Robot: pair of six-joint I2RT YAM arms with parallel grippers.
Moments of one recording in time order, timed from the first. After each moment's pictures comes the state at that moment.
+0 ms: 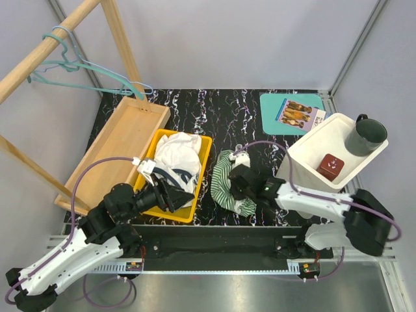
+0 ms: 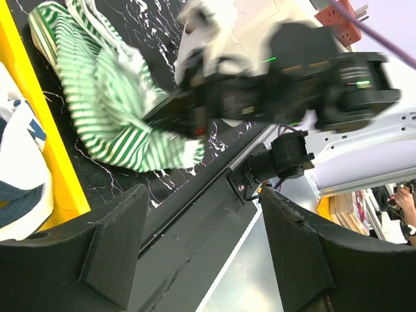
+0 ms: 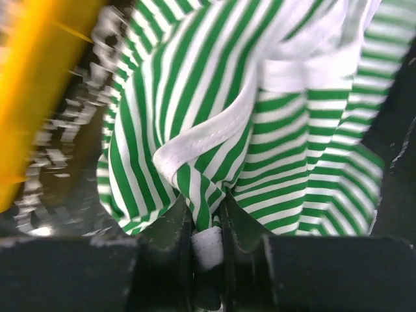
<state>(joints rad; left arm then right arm) -0.87 0.35 0.51 -0.34 0.10 -0.79 0.97 1.34 0.70 -0.24 0.29 0.55</state>
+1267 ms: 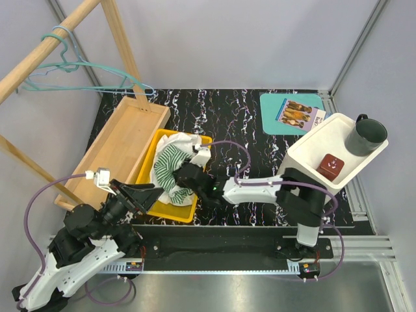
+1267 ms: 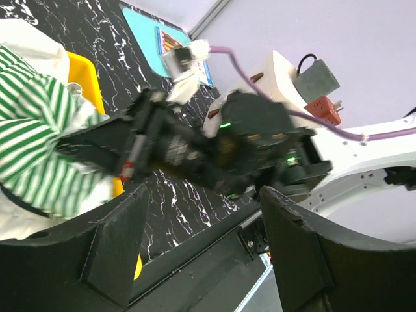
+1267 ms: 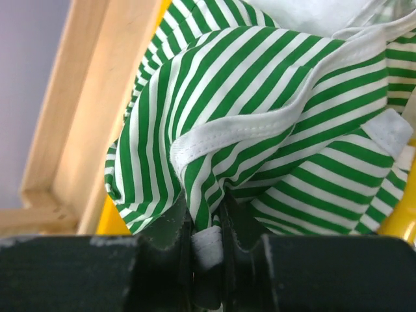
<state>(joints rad) -0.87 0.01 0.62 -0.61 -0.19 -0.76 1.18 1.82 1.13 0.21 0.53 1.02</state>
